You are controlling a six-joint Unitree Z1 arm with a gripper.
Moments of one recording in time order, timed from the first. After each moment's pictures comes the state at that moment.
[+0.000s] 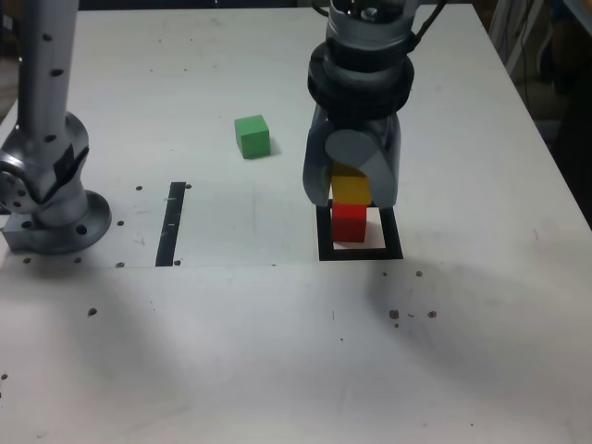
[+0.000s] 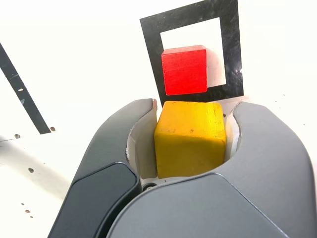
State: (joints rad) arm -0.25 1.98 -1.66 1.33 0.13 -0.10
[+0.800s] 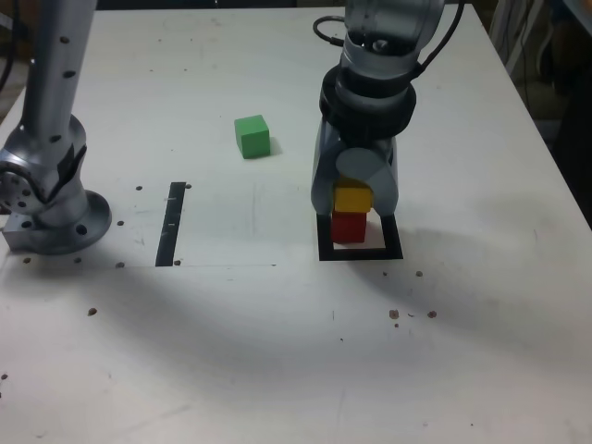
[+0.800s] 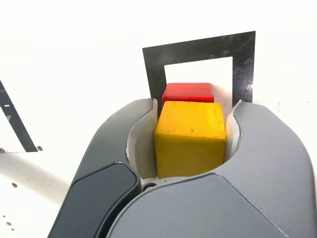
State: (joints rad) arm -0.17 2.04 -1.58 1.24 0.13 -0.10
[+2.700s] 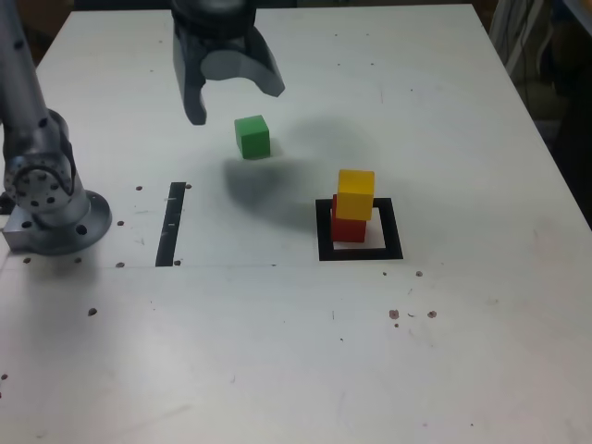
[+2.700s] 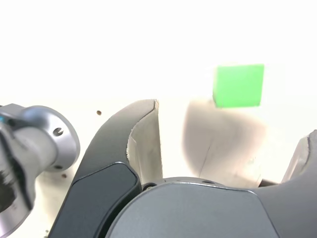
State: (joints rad) arm 0.30 1.65 -1.14 1.18 0.23 -0.02
